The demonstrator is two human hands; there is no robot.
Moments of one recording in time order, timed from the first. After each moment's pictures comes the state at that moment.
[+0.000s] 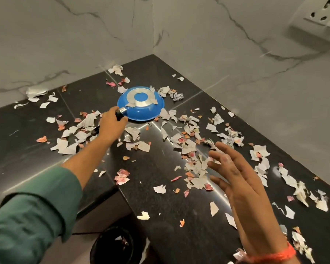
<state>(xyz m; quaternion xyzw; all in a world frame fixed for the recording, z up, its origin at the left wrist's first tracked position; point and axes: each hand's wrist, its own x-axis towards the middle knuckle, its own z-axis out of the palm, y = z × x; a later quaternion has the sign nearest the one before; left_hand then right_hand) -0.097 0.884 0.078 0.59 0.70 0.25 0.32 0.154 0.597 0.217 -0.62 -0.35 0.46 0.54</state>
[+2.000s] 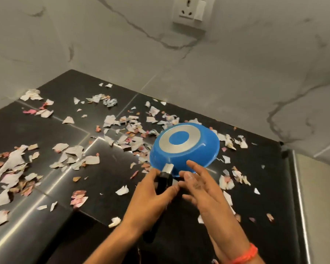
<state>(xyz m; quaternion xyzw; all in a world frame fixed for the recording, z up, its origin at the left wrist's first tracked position) 0.024 0.614 0.135 0.68 0.36 0.18 0.61 0.128 0.503 0.205 -0.69 -0.17 0.42 0.57</state>
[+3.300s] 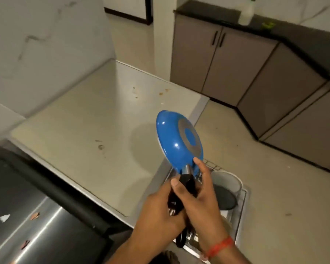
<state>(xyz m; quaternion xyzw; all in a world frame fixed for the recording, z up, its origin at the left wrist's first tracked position) 0.155 0.158 0.144 0.77 -0.26 -0.28 0.52 0.105 0.053 0.136 -0.58 0.35 -0.13 0.73</state>
